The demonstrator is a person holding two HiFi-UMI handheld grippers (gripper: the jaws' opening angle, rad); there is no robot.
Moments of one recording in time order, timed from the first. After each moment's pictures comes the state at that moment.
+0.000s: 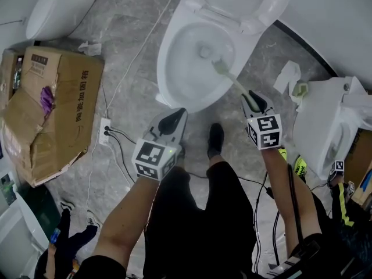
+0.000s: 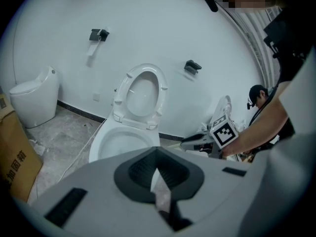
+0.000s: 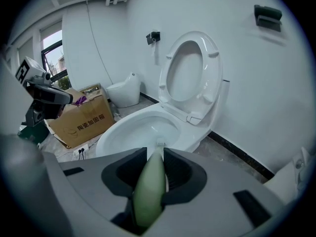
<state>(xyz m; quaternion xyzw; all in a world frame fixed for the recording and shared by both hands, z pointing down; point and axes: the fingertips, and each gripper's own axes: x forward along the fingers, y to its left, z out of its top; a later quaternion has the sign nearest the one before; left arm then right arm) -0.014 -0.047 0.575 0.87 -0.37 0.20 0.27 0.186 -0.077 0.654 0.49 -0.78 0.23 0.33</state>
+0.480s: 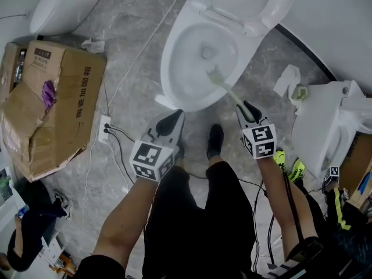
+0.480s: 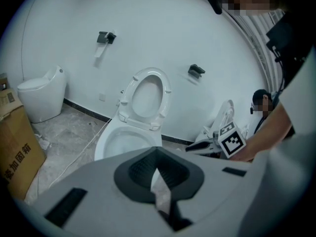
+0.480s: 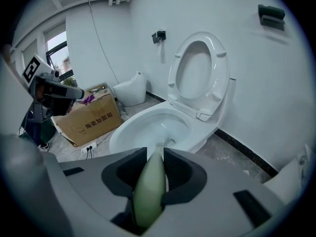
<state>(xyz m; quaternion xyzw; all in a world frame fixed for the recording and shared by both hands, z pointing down) -0.033 -0.035 0.566 0.86 -0.39 0.19 0.28 0.158 -0.040 0.651 0.46 -0.79 0.24 0.33</state>
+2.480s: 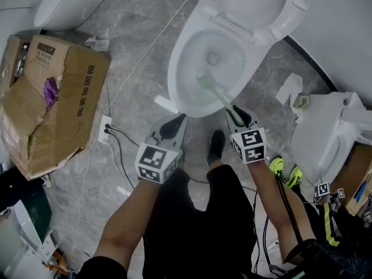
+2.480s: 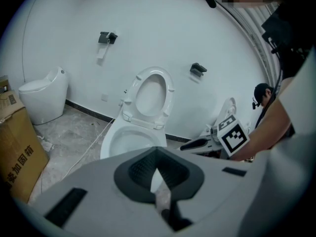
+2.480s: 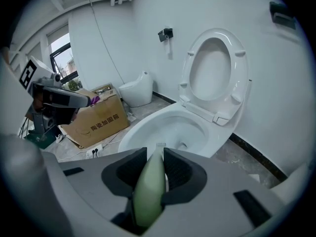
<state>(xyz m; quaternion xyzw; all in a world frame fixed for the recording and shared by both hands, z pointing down) -0.051 -0.041 0.579 0.85 -0.40 0.20 0.27 0.096 -0.055 0.652 0.43 -0.81 0.25 0.32</state>
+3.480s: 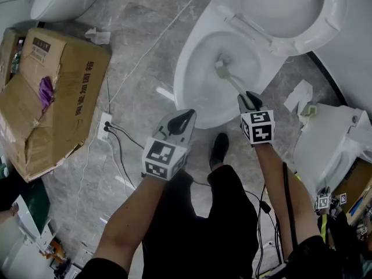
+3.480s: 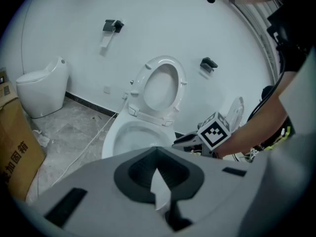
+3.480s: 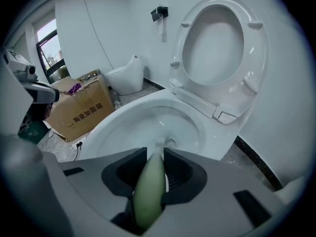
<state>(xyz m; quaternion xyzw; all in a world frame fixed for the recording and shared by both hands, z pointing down) -0.052 -0.102 0.631 0.84 -0.39 0.21 0.30 0.114 -0.155 0.733 0.44 -0.76 0.26 0.39</state>
